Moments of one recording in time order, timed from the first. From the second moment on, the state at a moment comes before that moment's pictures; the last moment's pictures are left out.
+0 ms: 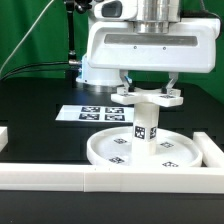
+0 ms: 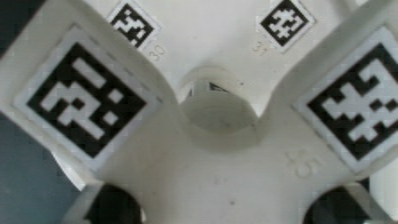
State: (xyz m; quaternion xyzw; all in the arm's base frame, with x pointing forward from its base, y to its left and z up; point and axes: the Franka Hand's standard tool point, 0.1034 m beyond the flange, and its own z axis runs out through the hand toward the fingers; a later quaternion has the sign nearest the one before) arm 0.555 0.040 0.103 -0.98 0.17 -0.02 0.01
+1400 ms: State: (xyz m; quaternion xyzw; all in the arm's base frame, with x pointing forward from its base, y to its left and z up) arm 0.555 0.039 0.101 -0.69 0.72 0.01 0.06
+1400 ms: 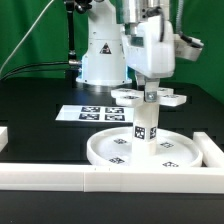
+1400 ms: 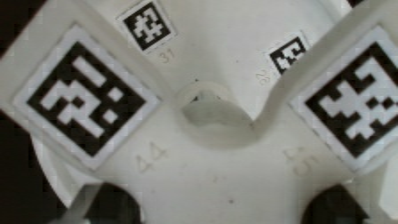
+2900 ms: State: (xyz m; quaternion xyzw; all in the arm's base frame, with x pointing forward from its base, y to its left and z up) arm 0.566 0.041 0.132 -0.53 0.84 0.04 0.10
